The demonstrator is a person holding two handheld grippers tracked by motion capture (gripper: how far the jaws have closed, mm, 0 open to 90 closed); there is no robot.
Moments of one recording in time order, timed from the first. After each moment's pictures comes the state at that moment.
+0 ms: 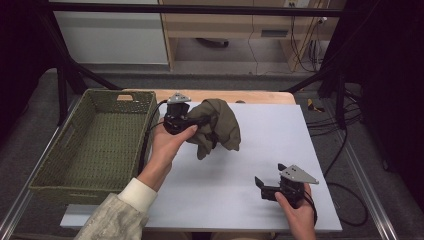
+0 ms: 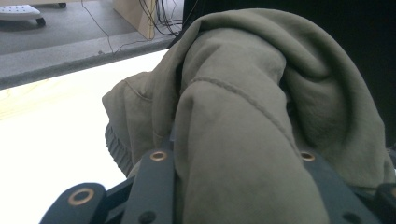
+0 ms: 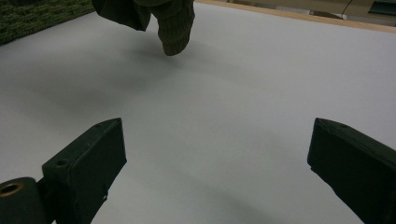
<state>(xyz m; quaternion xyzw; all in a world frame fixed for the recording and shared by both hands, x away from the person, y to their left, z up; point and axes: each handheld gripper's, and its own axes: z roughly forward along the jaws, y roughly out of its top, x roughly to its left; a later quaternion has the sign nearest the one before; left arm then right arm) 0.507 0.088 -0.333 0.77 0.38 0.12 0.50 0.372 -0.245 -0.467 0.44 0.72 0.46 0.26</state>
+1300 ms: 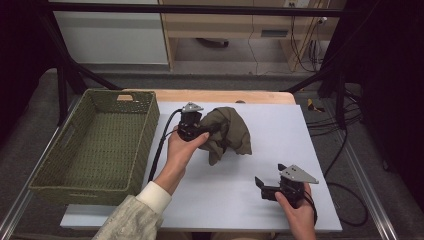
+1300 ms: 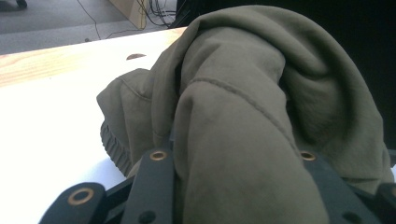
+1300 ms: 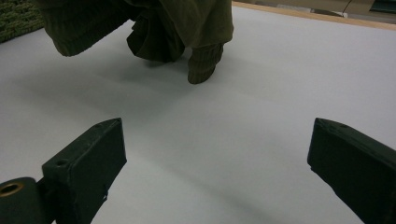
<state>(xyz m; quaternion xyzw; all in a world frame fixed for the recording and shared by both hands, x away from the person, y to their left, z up) 0.516 0.061 -0.376 0.77 0.39 0.09 0.50 0.374 -0.245 -0.469 0.44 0.72 0.46 0.26</state>
